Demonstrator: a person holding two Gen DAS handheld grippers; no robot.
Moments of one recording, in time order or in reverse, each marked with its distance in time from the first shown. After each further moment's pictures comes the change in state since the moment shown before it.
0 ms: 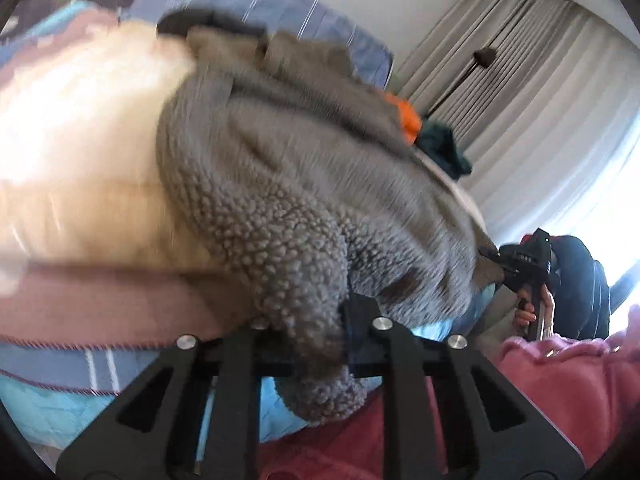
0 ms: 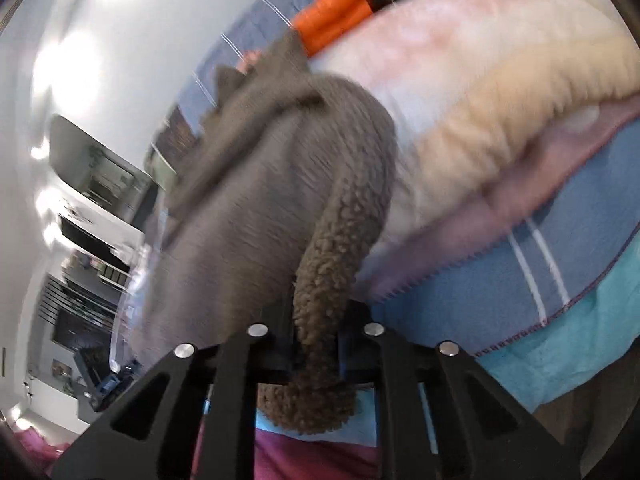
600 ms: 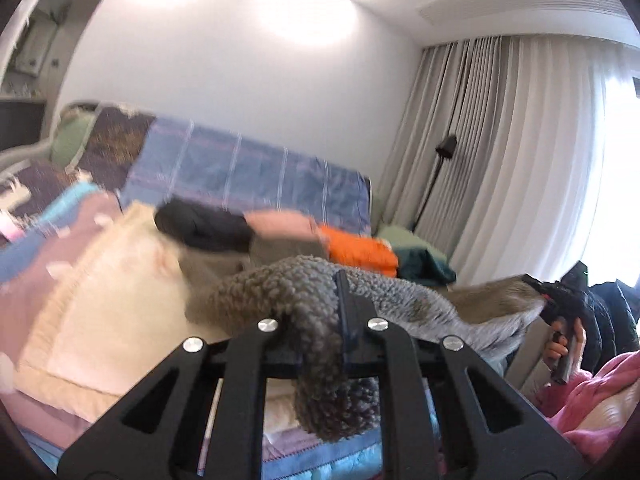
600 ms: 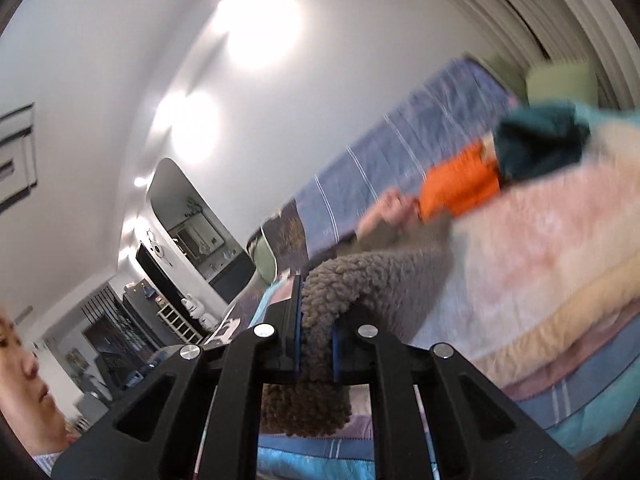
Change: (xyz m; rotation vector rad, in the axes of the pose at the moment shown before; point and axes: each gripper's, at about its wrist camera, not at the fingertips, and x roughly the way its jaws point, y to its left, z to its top) left arm -0.134 -0.095 0.075 0.246 -0.484 0.084; right arm -0.126 0.118 0.036 -0.280 -0.409 0.264
